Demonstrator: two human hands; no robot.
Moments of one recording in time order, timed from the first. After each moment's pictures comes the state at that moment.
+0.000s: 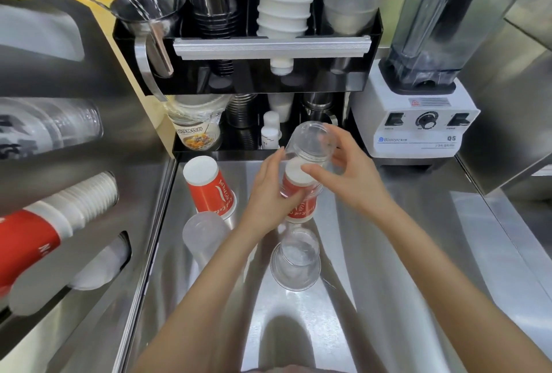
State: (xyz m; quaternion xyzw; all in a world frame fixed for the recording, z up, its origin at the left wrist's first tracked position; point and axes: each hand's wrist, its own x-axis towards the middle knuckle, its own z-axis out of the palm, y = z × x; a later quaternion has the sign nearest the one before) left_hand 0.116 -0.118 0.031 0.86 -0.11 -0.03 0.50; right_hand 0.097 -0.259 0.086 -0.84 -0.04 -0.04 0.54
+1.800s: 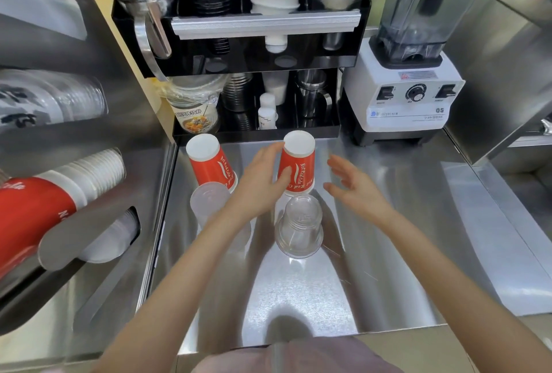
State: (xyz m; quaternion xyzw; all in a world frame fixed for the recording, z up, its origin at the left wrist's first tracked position) left_hand 0.081 -0.098 0.051 0.89 -0.15 -0.06 0.43; right_hand 0.059 -0.279 0.016 -0.88 0.06 0.06 0.48
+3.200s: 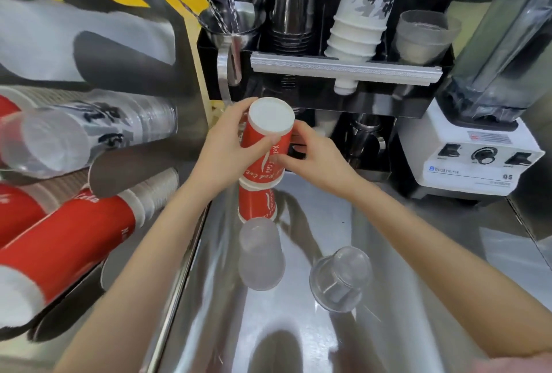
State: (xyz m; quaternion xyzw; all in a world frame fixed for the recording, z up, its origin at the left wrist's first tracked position) left_hand 0.134 0.004 0.126 0.86 -0.07 0.09 0.50; right_hand 0.151 -0.148 0.112 -0.87 -0.17 0.04 0.46
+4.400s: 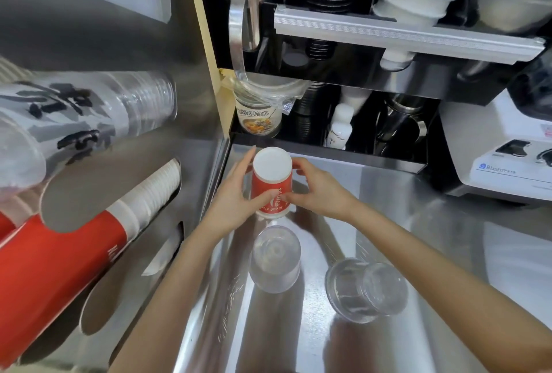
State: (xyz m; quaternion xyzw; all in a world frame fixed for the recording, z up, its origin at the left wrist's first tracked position) left_hand 0.144 0.031 0.004 0.82 0.03 -0.07 0.57; right_hand 0.185 -0.136 0.010 -0.88 -0.15 0.22 0.39
